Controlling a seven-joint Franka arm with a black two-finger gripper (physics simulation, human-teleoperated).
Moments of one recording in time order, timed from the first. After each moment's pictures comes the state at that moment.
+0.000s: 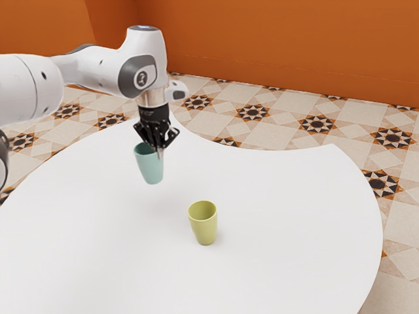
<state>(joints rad) -0.18 0.33 0.17 -1.57 0.00 1.84 -0.08</state>
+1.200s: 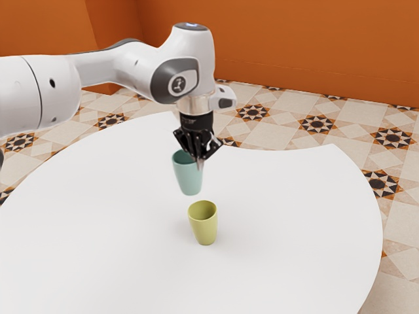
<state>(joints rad) -0.34 0.29 0.09 -1.57 0.03 1.80 -0.18</state>
